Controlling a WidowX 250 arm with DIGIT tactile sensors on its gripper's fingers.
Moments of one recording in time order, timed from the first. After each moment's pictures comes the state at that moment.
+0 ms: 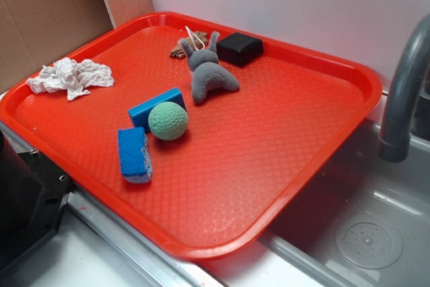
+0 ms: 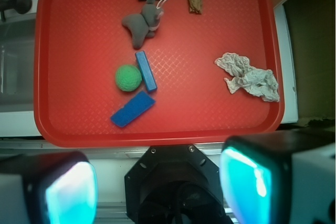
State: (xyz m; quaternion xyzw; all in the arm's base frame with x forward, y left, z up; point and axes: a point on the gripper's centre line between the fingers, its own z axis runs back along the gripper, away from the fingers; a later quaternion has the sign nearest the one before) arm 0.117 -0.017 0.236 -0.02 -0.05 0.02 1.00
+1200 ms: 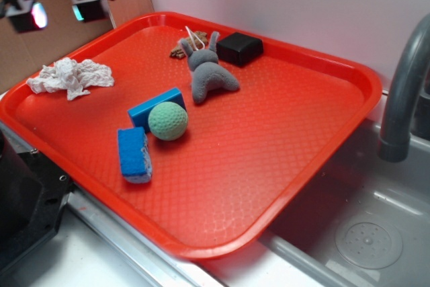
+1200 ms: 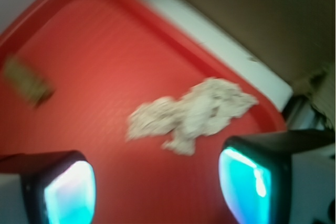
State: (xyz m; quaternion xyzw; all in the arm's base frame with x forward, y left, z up) arm 0.171 0.117 0.115 0.06 -0.13 0.50 0.86
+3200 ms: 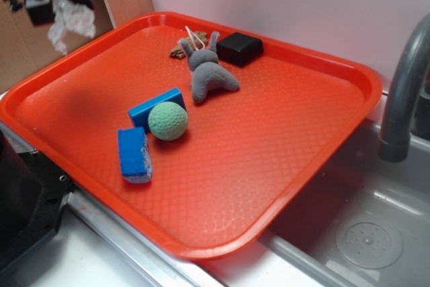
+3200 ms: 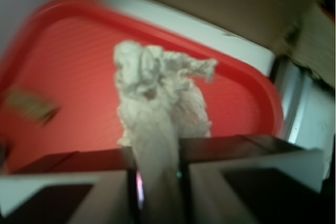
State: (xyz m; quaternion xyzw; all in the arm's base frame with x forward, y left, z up) arm 0.189 0.062 0.144 0.03 -0.10 0.47 0.88
